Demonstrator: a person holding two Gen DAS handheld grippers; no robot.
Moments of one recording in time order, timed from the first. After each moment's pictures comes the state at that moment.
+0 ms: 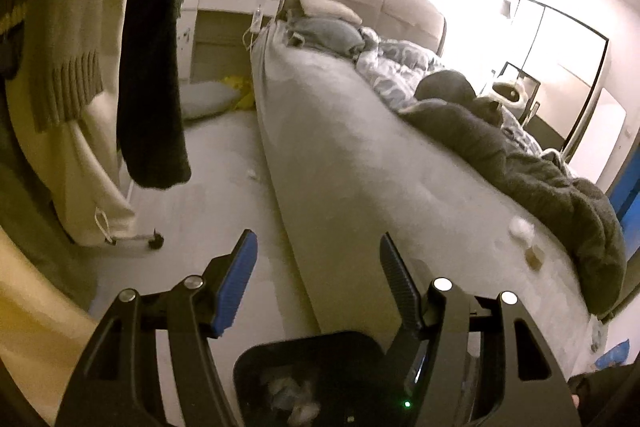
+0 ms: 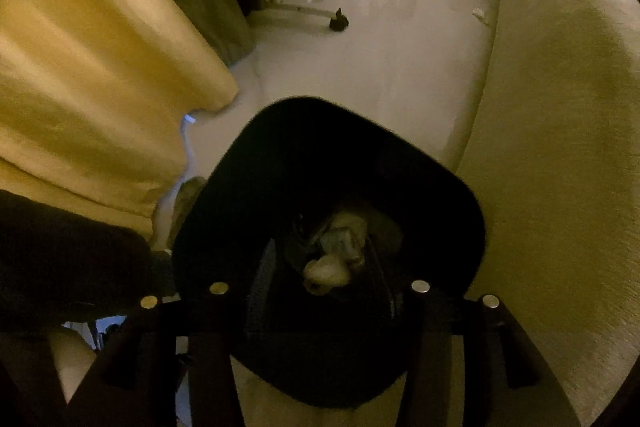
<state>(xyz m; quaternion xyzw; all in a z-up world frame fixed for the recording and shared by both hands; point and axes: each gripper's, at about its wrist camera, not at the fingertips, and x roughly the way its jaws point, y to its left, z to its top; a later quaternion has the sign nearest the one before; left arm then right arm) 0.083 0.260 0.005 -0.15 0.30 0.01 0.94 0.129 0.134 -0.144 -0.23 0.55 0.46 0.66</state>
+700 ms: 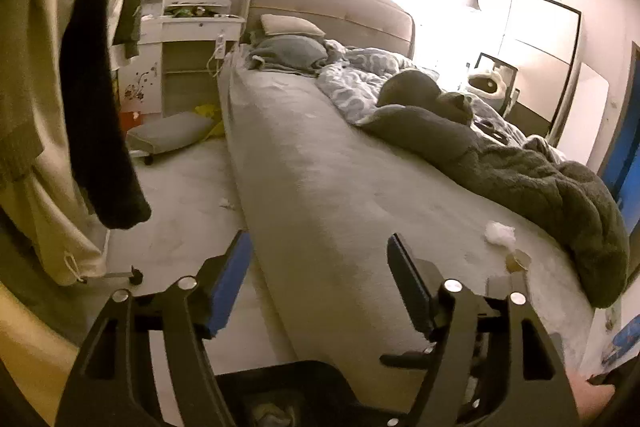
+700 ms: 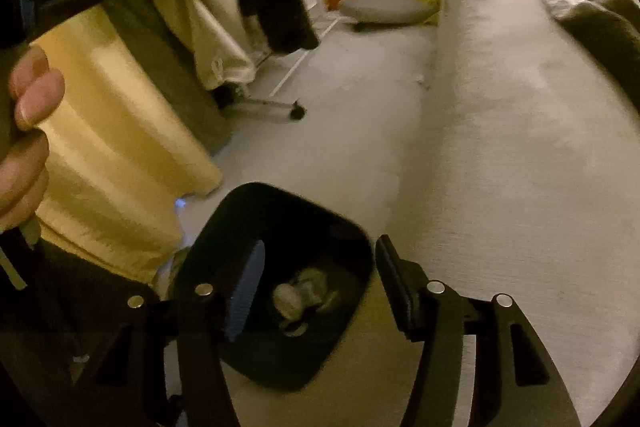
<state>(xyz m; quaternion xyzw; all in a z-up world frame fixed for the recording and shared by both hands) 0.118 0.185 0.021 -0.09 0.28 -0.02 0.96 0.164 0.042 -0.063 -0.14 0.46 0.44 0.76</state>
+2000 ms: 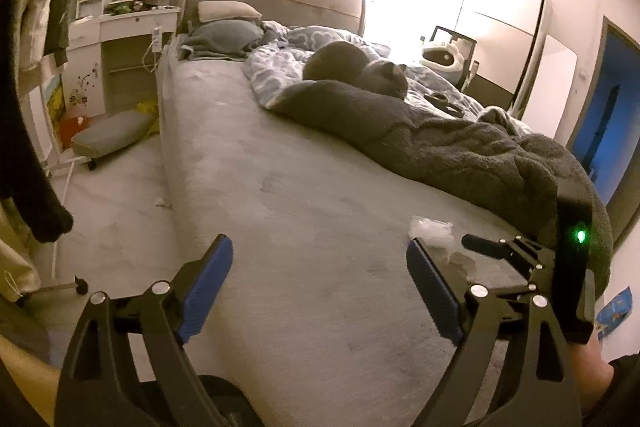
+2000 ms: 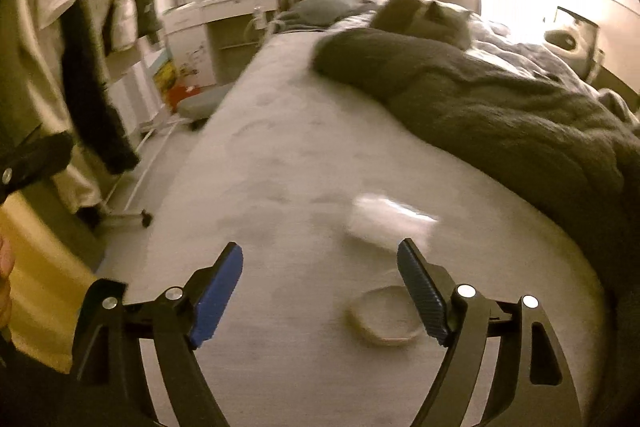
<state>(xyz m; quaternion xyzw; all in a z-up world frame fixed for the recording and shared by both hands) 0.175 0.061 0.015 -0.07 0.30 -0.09 0.95 0.247 -0.166 -0.030 -0.04 0.35 0.21 0.91</state>
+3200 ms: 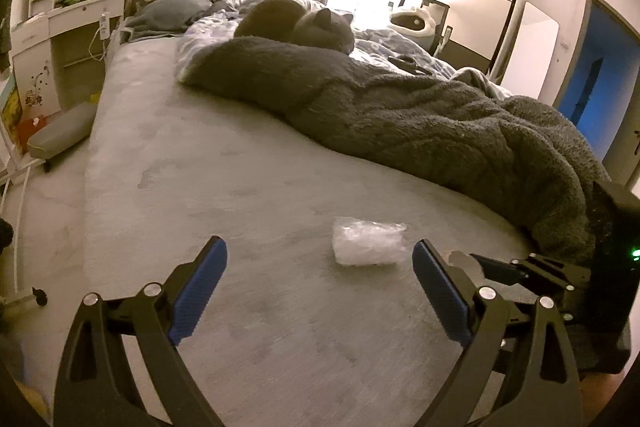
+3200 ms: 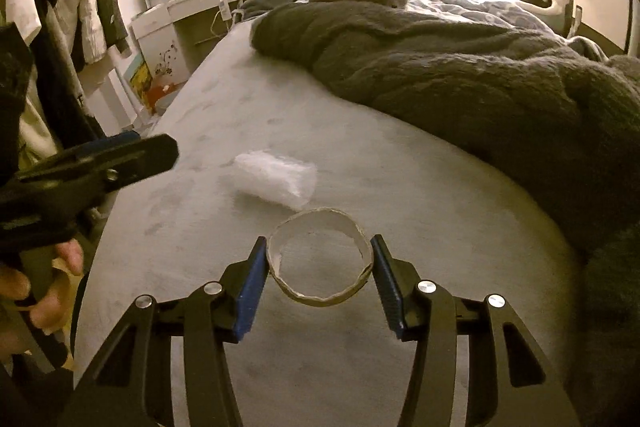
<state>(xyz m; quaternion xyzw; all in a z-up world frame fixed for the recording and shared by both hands) 0.253 -0.053 -0.023 -0.06 0.35 -0.15 0.92 0.247 -0.250 -0.040 0.00 0.40 0.19 0.90</state>
